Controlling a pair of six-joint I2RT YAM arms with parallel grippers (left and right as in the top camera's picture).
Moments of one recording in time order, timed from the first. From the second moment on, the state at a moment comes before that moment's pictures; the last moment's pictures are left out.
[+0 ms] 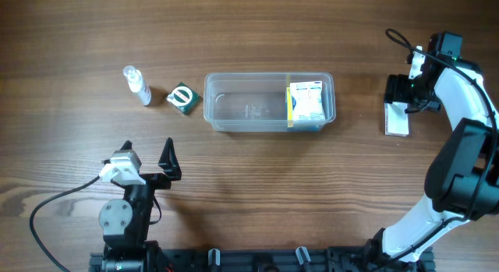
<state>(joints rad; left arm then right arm) 0.03 0.06 0.01 -0.07 0.08 -0.28 -0.29 1.95 1.37 -0.75 0.01 -0.11</state>
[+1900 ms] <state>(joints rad) 0.03 0.06 0.01 -0.07 0.08 -0.28 -0.10 1.87 1.61 -0.88 -0.12 -0.11</state>
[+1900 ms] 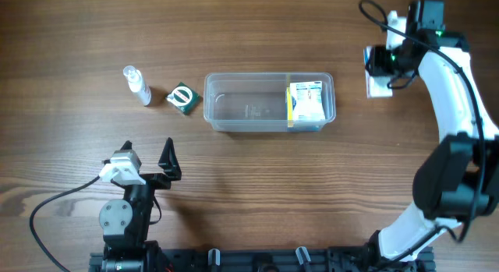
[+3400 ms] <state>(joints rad) 0.03 0.06 0.01 -0.07 0.08 -0.28 0.51 1.89 1.63 -0.89 -0.15 -0.34</state>
